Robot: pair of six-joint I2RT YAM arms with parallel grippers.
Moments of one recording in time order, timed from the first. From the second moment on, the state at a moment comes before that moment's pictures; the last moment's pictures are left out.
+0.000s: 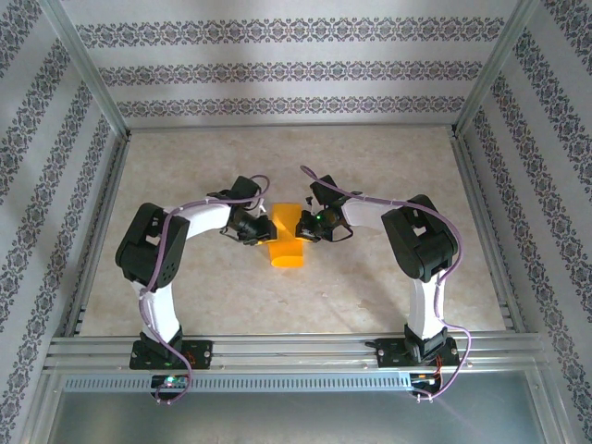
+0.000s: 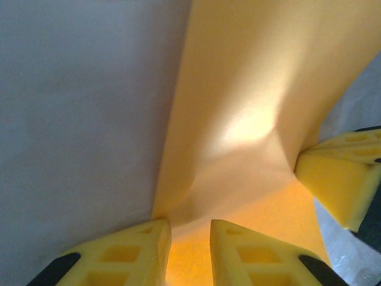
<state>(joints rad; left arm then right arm) -0.38 1.88 1.10 -0.46 0.45 -0.55 0.51 2.00 1.18 -0.36 -0.48 0.71</state>
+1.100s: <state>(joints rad) -0.36 1.71 0.85 -0.32 0.51 -0.60 0.51 2.00 1.18 -0.36 -0.48 0.71</state>
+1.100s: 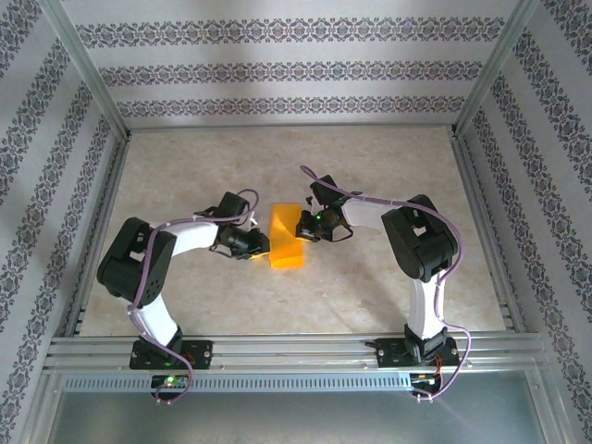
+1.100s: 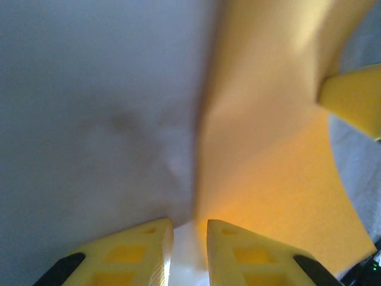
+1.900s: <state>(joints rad) -0.46 1.76 0.87 -0.22 0.54 -0.72 0.51 2.01 1.18 -0.35 -0.48 0.70</state>
